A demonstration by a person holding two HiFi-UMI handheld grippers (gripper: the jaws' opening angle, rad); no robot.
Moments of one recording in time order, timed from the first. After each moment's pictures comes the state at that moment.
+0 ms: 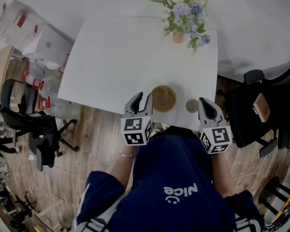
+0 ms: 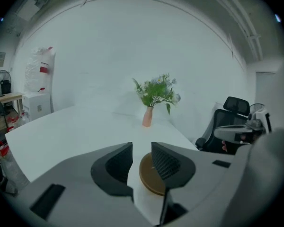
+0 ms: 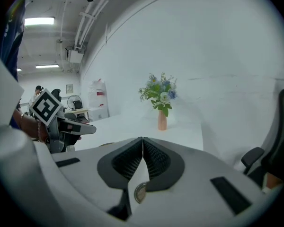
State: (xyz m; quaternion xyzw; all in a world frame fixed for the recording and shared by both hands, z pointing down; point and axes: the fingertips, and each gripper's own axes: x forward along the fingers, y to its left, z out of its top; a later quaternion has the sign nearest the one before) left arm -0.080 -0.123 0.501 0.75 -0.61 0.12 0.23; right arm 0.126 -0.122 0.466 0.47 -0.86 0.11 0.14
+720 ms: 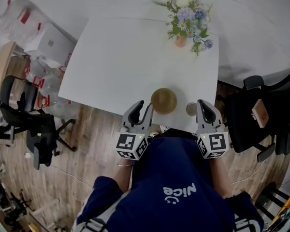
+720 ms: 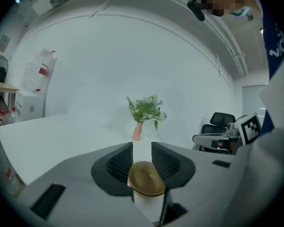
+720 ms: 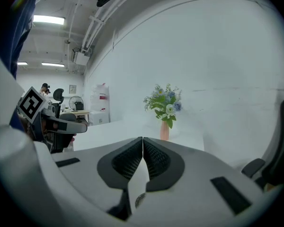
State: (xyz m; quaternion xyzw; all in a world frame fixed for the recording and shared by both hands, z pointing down) left arm -0.076 -0.088 0.457 0.79 -0.58 0.02 0.18; right arm 0.110 -0.120 0.440 0.47 -0.87 0.07 0.12
